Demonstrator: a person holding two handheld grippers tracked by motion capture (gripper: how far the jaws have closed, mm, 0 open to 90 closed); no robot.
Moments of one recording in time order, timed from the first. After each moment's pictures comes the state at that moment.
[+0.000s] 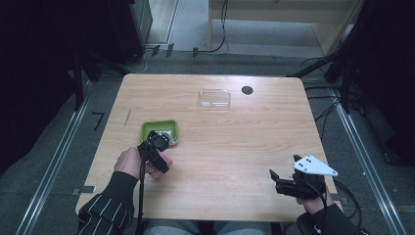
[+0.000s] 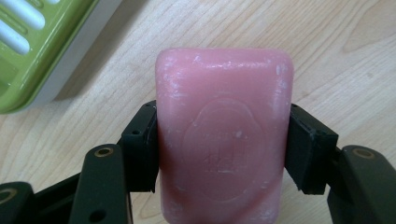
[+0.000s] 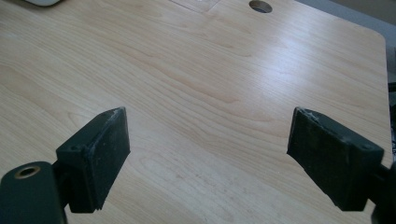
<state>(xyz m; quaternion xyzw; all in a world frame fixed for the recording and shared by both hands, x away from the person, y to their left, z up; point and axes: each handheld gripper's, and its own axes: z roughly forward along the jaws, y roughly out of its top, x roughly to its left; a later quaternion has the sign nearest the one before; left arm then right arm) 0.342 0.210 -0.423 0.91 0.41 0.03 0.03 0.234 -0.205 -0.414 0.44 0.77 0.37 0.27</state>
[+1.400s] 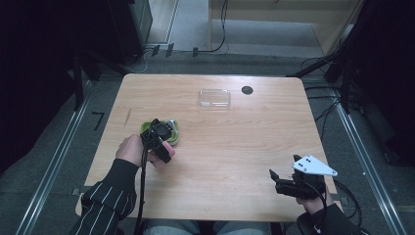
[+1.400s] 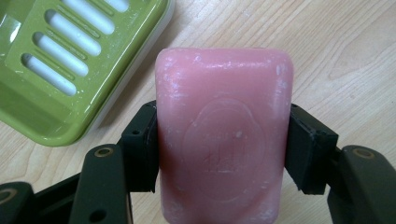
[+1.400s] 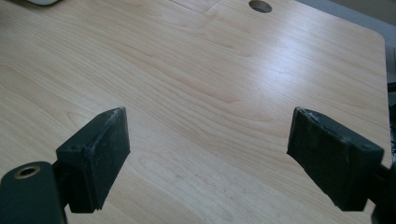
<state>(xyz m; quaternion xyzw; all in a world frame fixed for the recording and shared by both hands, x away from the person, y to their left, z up) 0.367 0.202 -0.401 0.92 0.39 0.03 0.03 0.234 -0.205 -0.413 0.44 0.77 0.37 0.27</state>
